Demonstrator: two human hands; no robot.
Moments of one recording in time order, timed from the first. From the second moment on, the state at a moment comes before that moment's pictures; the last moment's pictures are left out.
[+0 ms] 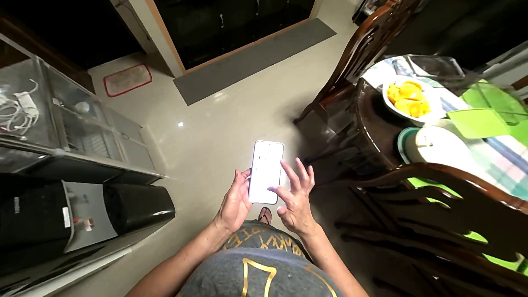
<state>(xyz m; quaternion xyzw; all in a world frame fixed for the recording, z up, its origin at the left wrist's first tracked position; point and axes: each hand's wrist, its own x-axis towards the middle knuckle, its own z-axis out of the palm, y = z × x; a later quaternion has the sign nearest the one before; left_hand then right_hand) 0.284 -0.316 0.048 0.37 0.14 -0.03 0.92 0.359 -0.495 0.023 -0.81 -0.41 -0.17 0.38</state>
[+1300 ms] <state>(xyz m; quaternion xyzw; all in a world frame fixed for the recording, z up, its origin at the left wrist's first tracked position) 0.265 -0.322 0.048 0.38 0.14 -0.06 0.91 0.386 -0.480 0.043 -0.84 -0.37 -0.20 0.33</state>
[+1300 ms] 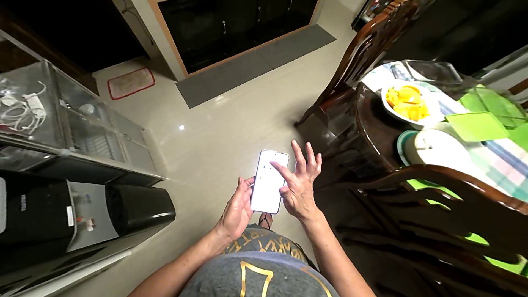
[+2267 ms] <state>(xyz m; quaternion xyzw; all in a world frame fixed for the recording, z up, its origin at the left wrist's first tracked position) 0.270 -0.313 0.049 0.38 0.15 -0.01 0.91 0.345 -0.482 0.041 -0.49 -0.06 0.38 0.78</state>
